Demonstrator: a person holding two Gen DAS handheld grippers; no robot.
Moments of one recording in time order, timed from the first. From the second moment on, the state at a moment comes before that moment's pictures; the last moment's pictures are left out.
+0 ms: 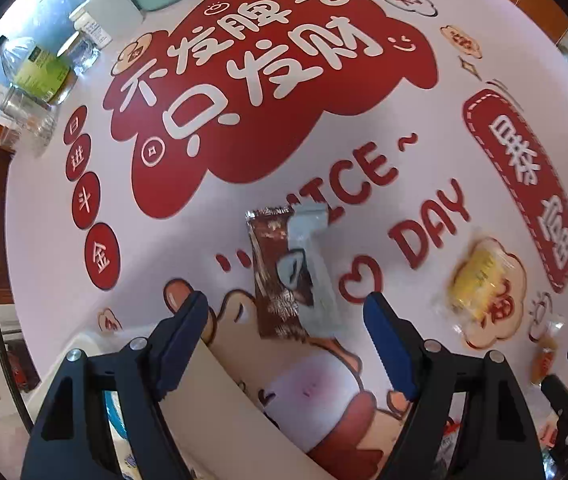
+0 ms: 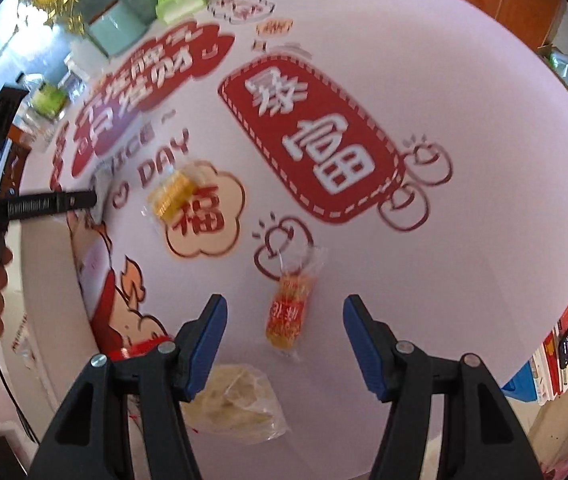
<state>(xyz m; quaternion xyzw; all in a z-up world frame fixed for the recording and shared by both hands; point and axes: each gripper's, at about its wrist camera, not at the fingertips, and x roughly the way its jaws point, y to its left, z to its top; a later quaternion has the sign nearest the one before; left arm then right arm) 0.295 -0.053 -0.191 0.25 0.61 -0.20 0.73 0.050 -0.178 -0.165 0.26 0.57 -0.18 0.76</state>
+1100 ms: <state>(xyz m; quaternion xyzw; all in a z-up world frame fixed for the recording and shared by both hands) 0.281 -0.073 -0.165 0.22 0.58 -0.26 0.74 0.060 -0.165 -0.166 0.19 0.56 -0.16 0.79</state>
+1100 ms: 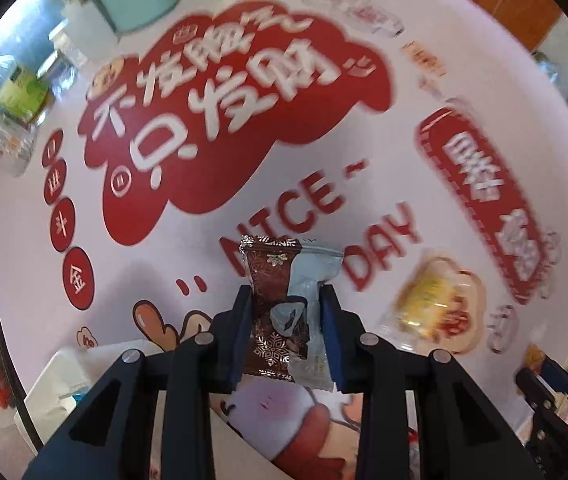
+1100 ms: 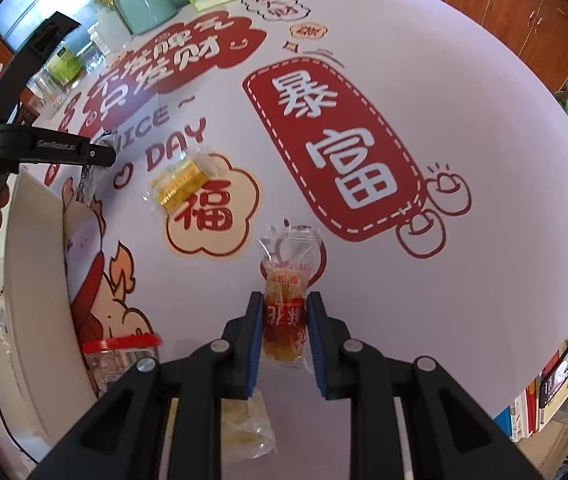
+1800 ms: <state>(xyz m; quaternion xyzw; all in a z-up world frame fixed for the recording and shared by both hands) 0.166 0.086 0.003 0.12 0.44 -0.27 0.85 0.048 -0.080 -0.031 0.14 0.44 -0.10 0.88</state>
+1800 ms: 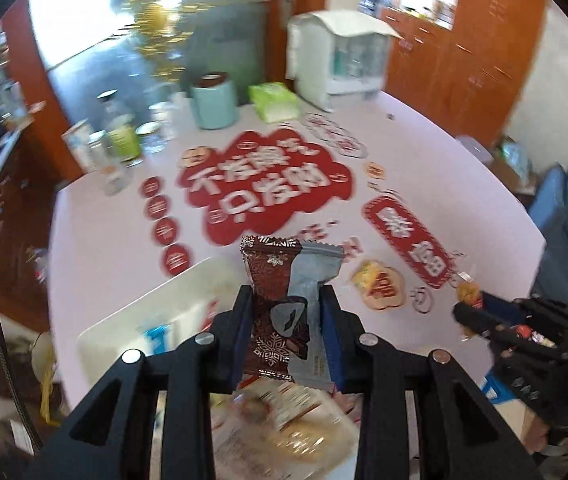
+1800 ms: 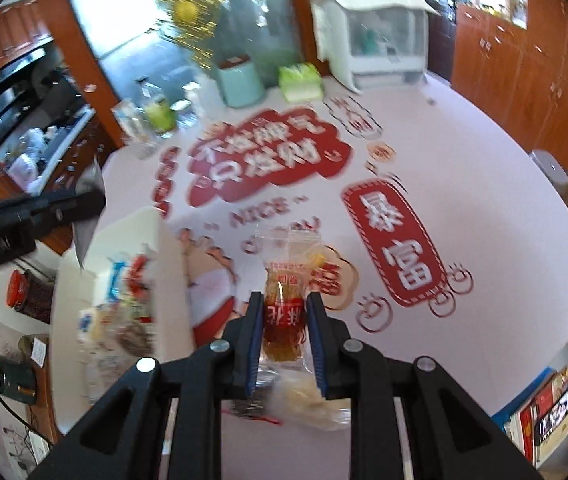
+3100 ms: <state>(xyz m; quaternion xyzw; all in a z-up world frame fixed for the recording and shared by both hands) 0.145 0.217 -0.075 0.07 0.48 -0.12 0.86 0.077 0.094 -0.031 0.04 0.46 0.03 0.88</state>
